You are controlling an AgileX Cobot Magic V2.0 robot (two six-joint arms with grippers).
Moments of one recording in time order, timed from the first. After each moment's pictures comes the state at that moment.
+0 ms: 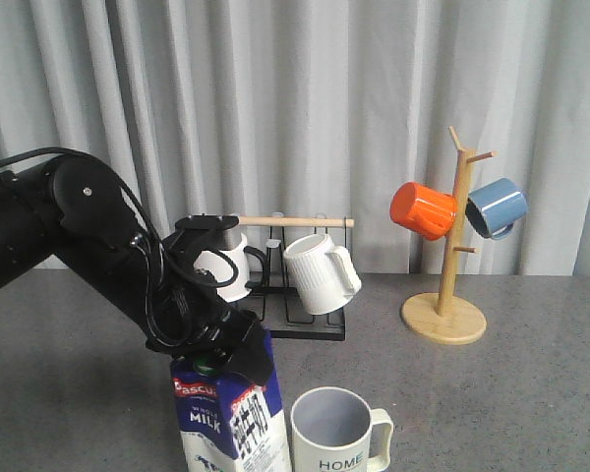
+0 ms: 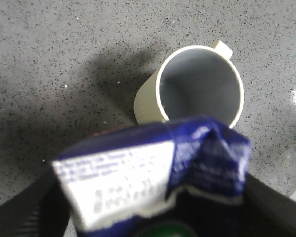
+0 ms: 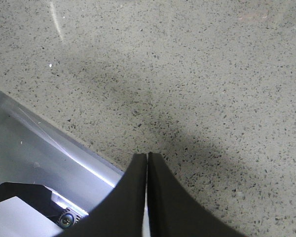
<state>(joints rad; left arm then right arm) -0.37 1.85 -1.85 -0.41 1.24 0.27 0.35 0.60 -0.47 0.15 0.76 -0.21</state>
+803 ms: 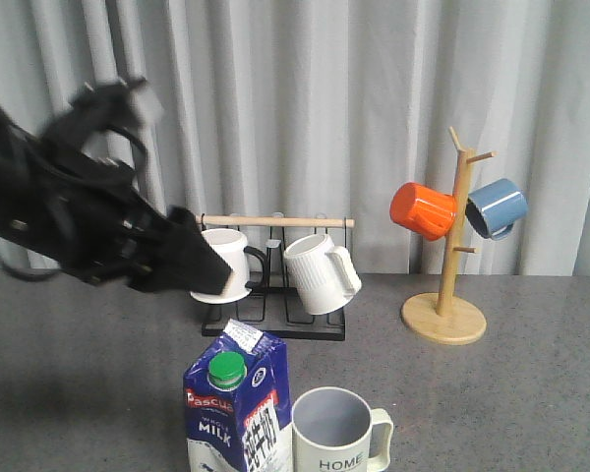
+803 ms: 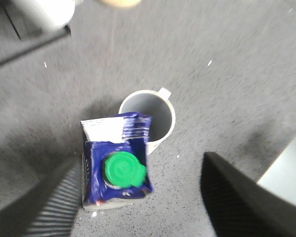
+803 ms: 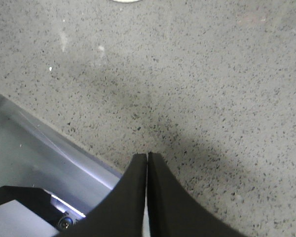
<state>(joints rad) -0.37 1.52 -1.85 -0.40 1.26 0.24 0.35 0.60 -0.47 0.15 0.74 -0.21</state>
